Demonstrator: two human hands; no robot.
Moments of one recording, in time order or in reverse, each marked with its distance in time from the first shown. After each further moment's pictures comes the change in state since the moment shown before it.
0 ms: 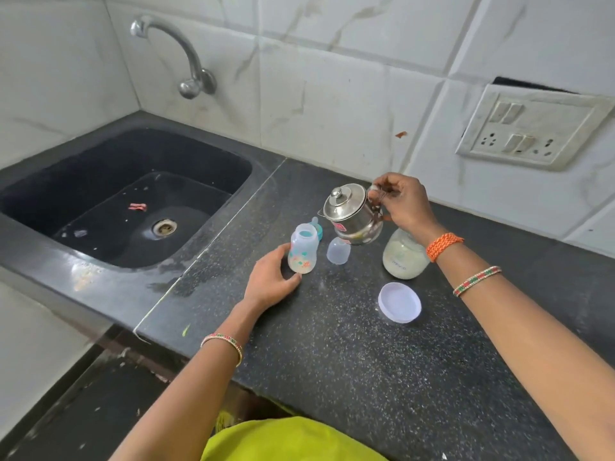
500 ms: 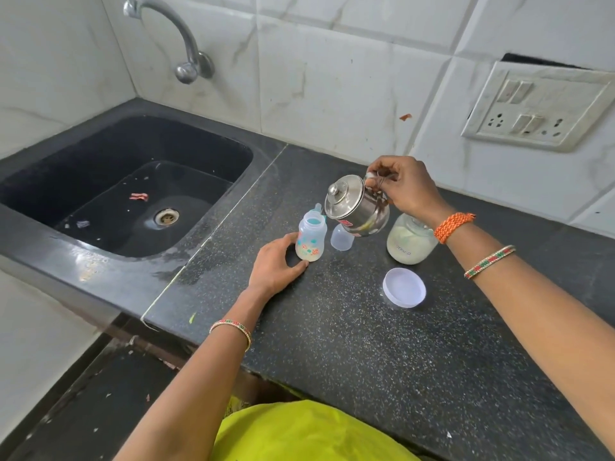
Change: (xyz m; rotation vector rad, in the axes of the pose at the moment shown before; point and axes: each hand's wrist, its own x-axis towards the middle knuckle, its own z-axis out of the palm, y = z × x) left_hand 0.002 -0.008 0.003 0.091 0.058 0.133; right_hand -0.005 -0.018 -0.001 -0.286 -0.074 -0.159
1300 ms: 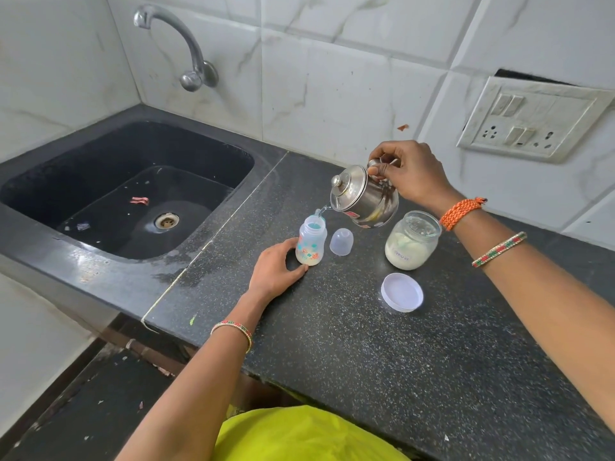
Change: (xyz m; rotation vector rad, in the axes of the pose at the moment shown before) left_hand 0.000 -0.003 0.002 0.004 0.004 -0.015; right_hand 0.008 -0.029 -0.024 -0.214 0.063 -0.089
